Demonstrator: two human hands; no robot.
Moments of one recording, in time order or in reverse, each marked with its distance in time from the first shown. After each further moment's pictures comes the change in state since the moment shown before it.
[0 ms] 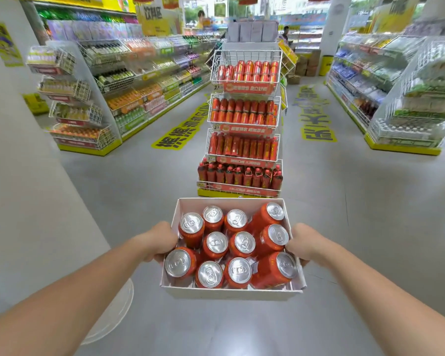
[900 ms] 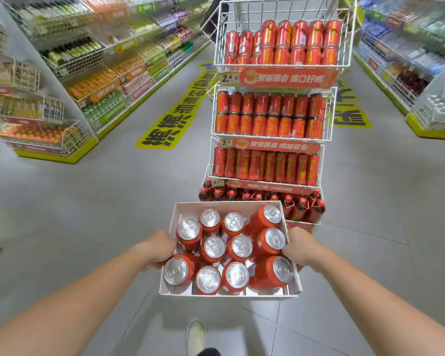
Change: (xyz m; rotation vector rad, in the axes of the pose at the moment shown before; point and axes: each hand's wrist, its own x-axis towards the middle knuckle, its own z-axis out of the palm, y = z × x) left_hand 0.685 0.157 -0.182 0.094 -0.091 -0.112; right_hand 0.702 -0.189 -0.028 -0.031 -0.060 0.044
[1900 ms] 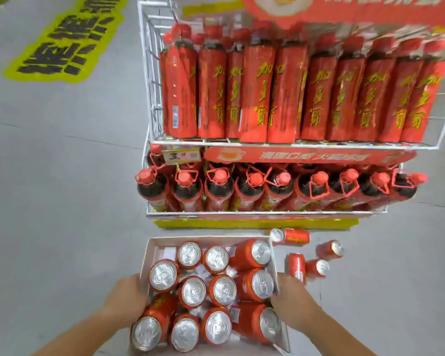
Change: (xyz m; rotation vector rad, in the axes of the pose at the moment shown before) left_hand 0.674 -0.124 0.155 0.217 -0.206 -0.094; right_hand 0.563 0.171 0.286 0.024 -0.070 0.275
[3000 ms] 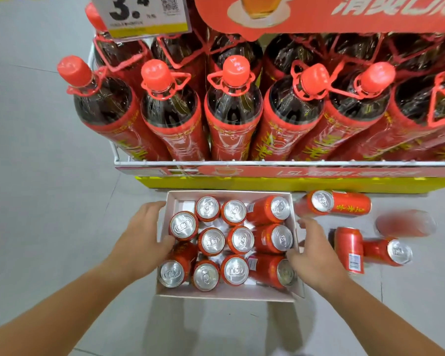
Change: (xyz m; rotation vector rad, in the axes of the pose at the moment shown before) left_hand 0.209 -0.024 0.106 0.112 0.241 0.421; right_hand 0.175 0.079 0.097 0.204 0.141 0.058
